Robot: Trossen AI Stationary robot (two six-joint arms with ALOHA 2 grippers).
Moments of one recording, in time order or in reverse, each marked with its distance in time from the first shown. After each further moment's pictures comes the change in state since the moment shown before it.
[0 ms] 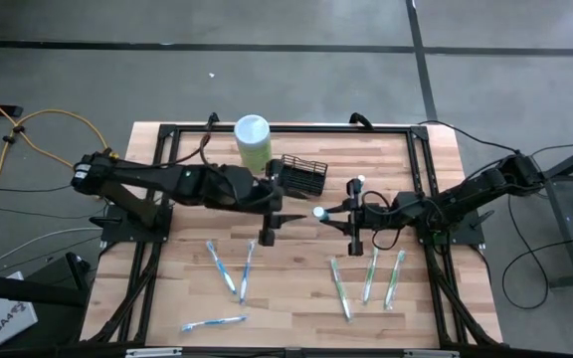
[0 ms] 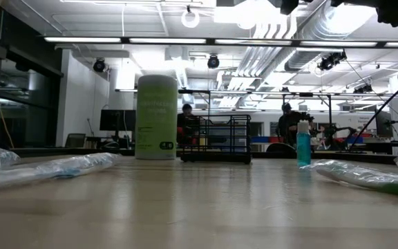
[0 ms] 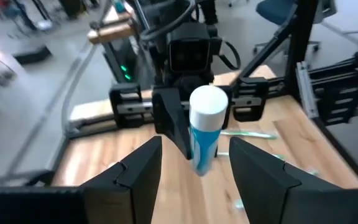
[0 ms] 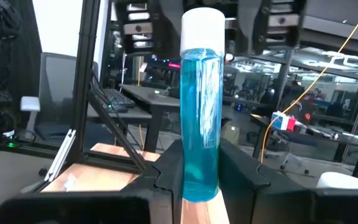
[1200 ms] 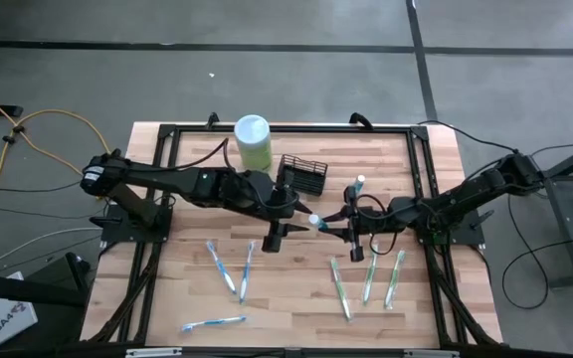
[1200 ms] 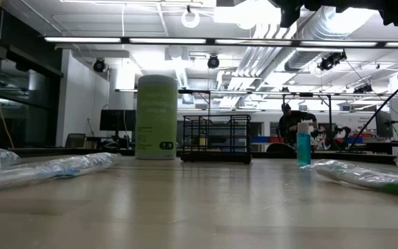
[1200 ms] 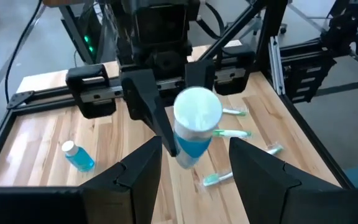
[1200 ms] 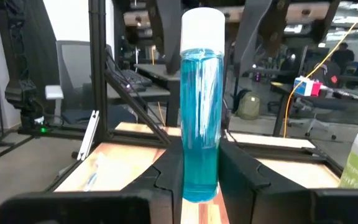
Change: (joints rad) left arm 0.025 0.080 0.000 -0.039 0.130 -0.061; right arm 0.028 0.006 0.000 -0.114 -0.007 0.149
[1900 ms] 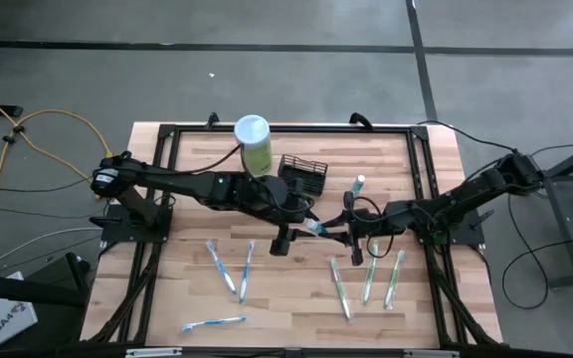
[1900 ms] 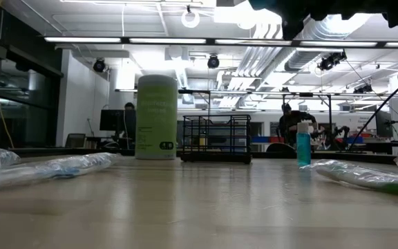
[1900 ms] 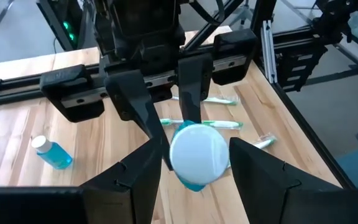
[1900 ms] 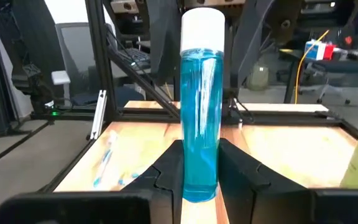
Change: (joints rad) left arm 0.013 0.079 0.000 0.034 0.074 -0.006; right arm 0.022 0.002 0.000 -0.114 0.008 0.114
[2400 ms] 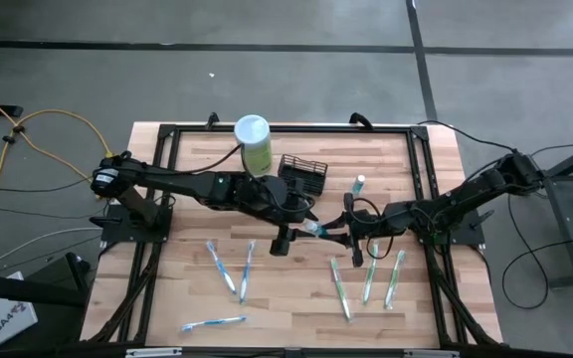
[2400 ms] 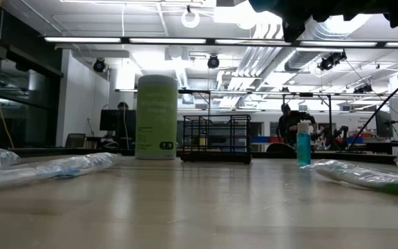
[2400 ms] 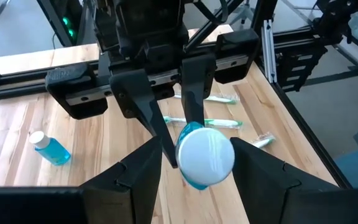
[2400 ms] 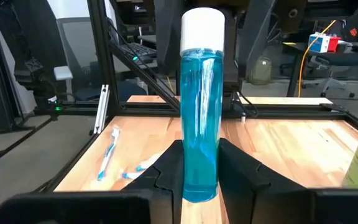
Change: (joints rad) left arm 0.000 0.000 0.000 -0.008 0.000 -0.016; right arm 0.005 0.000 0.000 -0.016 0.001 0.007
